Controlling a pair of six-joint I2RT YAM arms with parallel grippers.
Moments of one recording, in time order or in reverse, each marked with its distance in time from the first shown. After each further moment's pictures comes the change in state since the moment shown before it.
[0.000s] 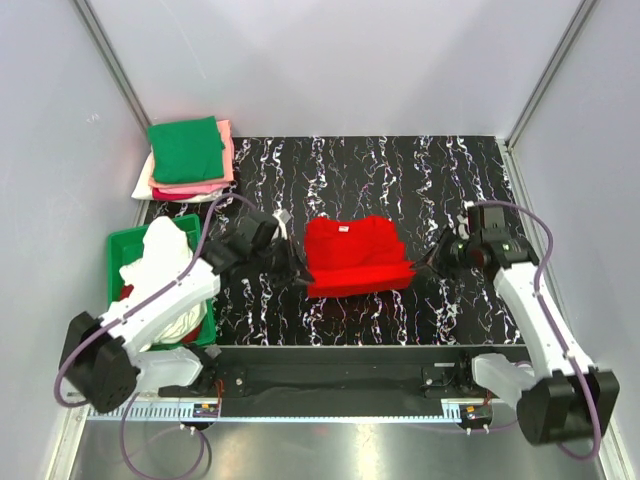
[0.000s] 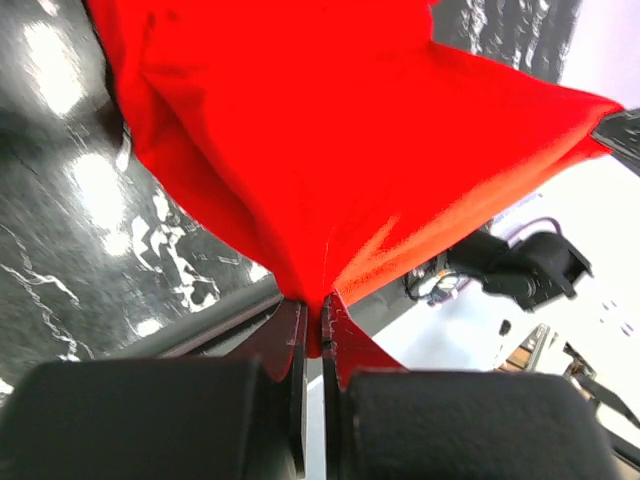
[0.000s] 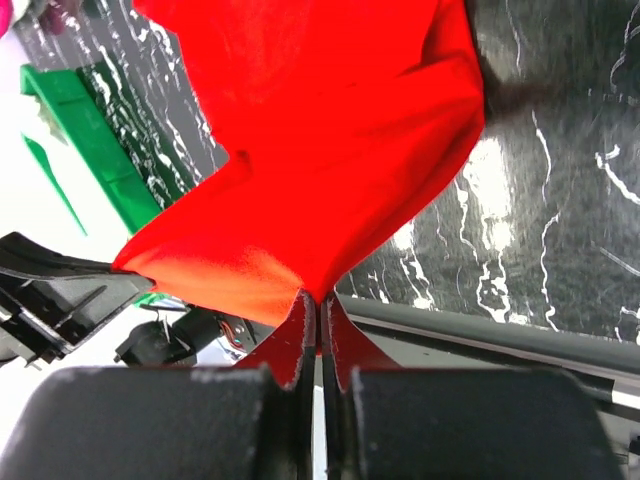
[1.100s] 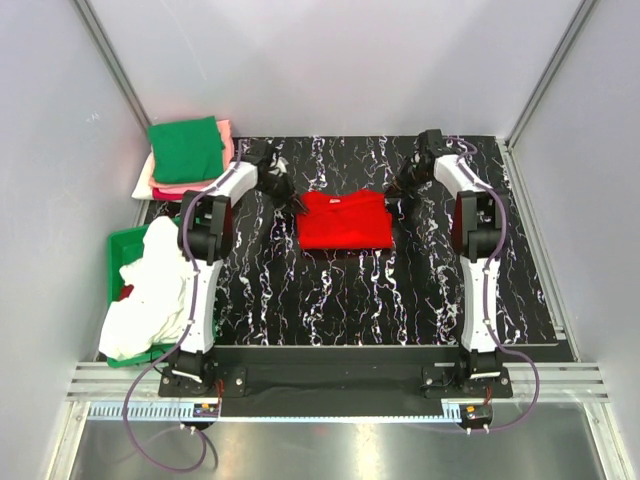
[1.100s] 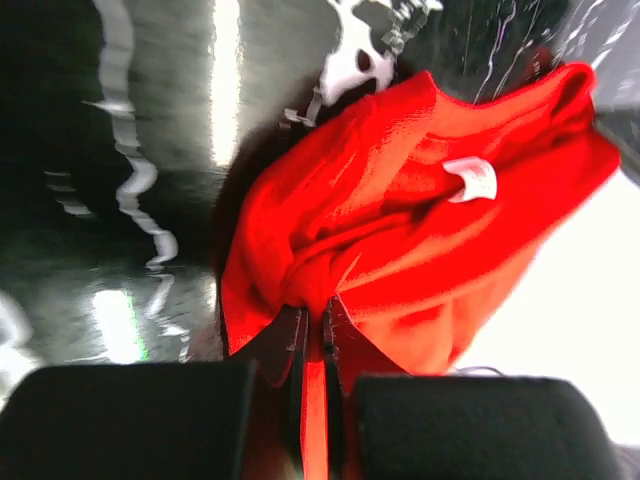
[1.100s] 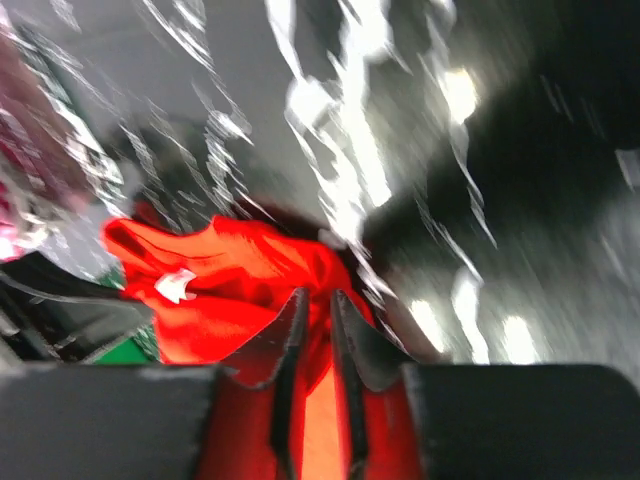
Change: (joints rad) left arm 0.437 1.295 1.162 -0.241 0.312 0.280; right arm -0.003 1.410 1.120 0.163 0.008 -0.034
